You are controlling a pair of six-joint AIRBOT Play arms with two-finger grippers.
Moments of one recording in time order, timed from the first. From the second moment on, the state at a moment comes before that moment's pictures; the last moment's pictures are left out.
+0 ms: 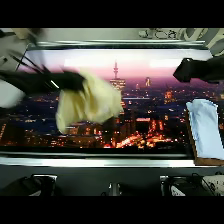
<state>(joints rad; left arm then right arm) -0.57 -1.10 1.36 1.40 -0.94 -1.75 0.08 -1.12 1.78 -1.42 1.57 1.61</state>
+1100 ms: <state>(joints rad) -0.02 -1.07 0.73 1.21 -1.19 -1.51 0.08 -1.39 1.16 -1.08 1.45 1.59</state>
